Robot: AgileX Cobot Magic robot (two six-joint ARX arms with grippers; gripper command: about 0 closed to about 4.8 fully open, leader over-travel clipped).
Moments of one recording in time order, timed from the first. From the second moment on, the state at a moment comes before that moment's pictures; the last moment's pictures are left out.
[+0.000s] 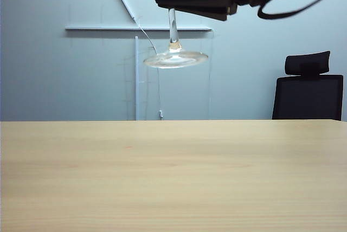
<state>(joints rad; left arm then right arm) -0.47 0.00 0.00 -0.03 -0.02 -0.02 0.51 1.31 0.73 0.36 -0.84 -0.15</state>
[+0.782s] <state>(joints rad) -0.47 0.00 0.00 -0.03 -0.02 -0.02 0.51 1.63 0.49 1.15 -0.22 0.22</state>
